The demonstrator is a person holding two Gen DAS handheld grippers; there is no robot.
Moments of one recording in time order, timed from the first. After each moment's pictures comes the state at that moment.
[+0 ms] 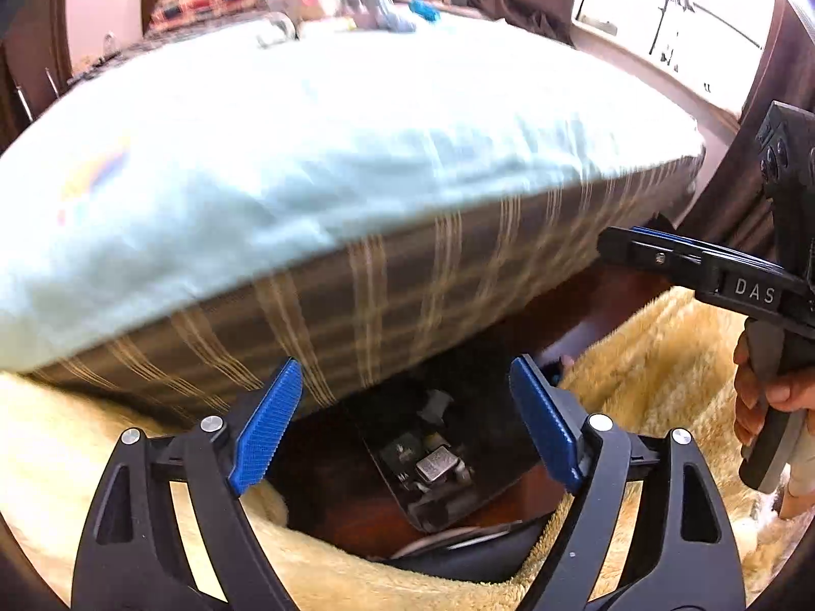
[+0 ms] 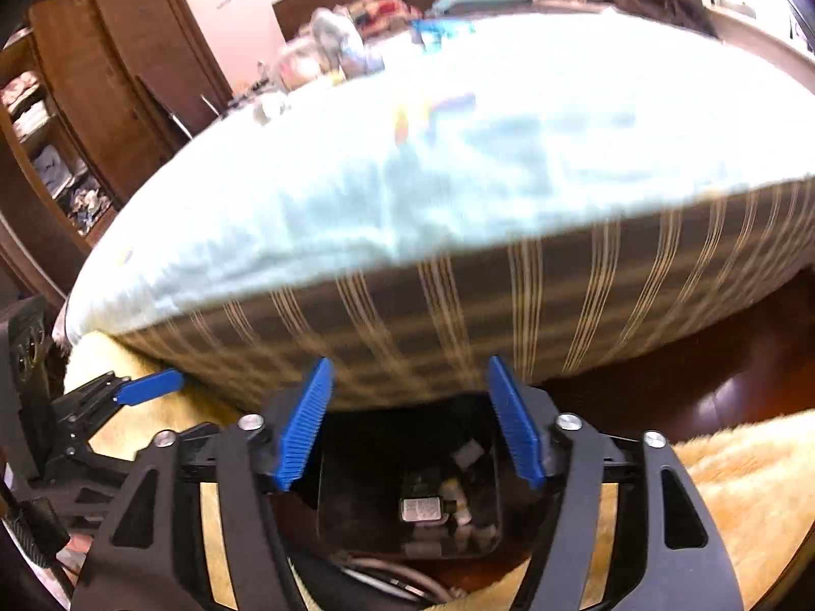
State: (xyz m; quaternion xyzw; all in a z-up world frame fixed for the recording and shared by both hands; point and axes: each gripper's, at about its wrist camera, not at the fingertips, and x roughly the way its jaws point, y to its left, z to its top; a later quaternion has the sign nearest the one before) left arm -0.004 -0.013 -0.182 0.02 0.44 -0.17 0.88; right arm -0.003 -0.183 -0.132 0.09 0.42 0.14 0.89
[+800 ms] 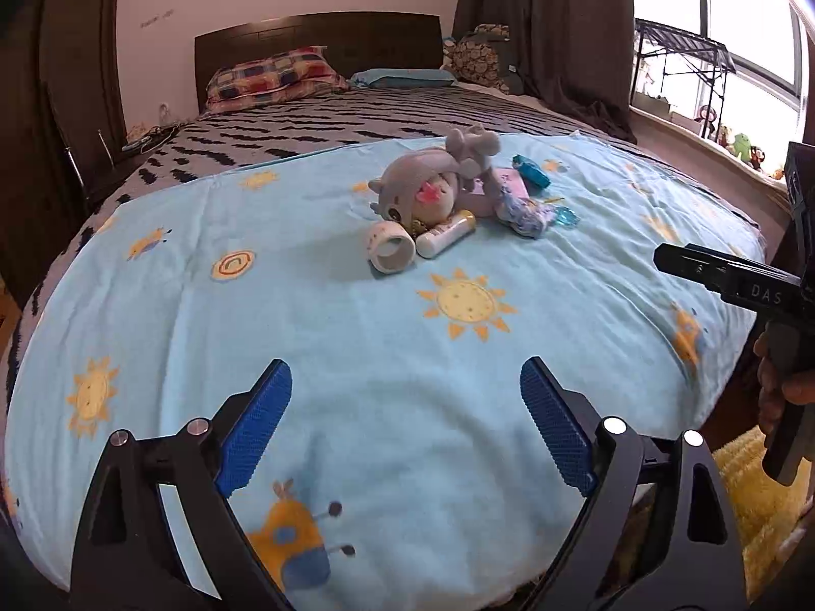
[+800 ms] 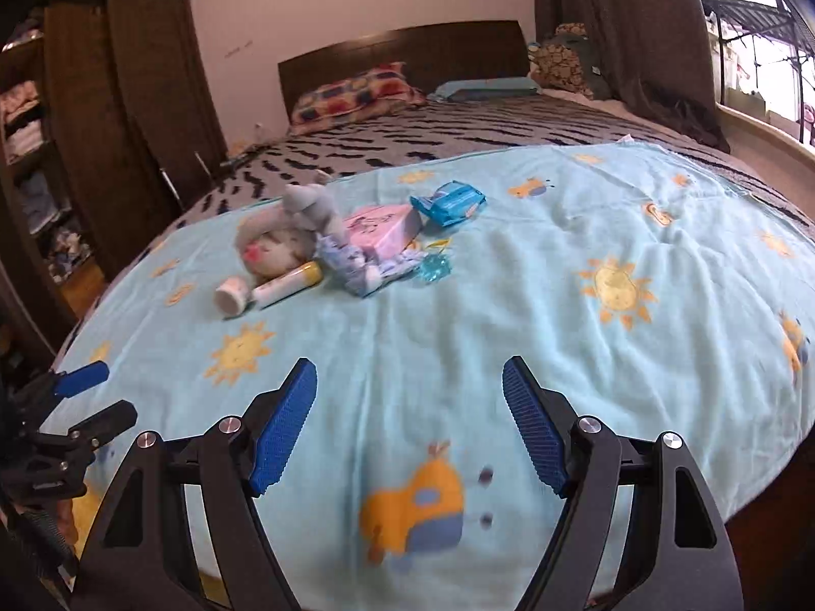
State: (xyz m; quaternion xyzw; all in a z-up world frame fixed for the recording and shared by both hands) left arm 0.127 0.020 -0.091 0.03 0.34 -0.09 0.93; right arm 0.153 -0.176 -0.067 0.07 0.35 0.10 0.93
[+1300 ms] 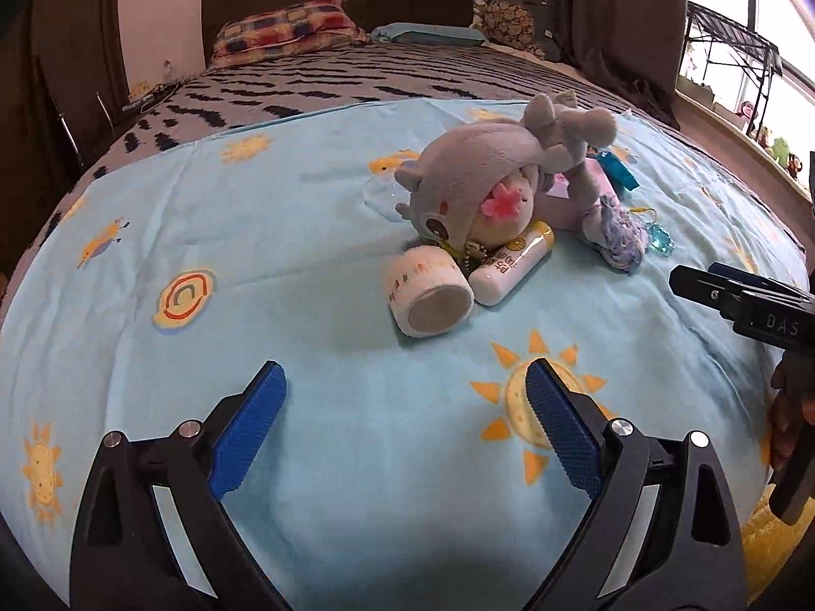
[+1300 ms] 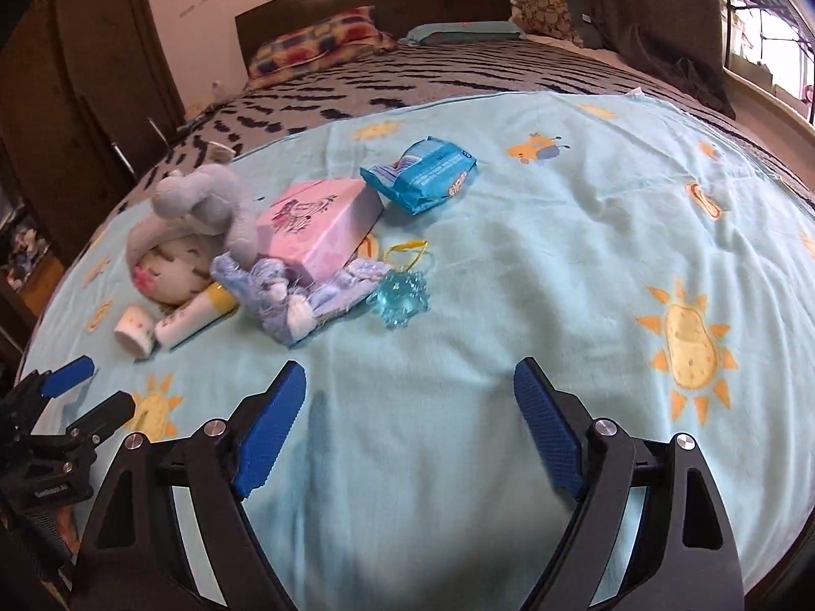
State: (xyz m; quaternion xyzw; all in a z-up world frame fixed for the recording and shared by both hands) left arm 0.228 0.017 -0.119 0.01 0.41 -0.06 0.91; right arm 0.240 -0.158 -0.097 0.04 0.42 0.06 0.90
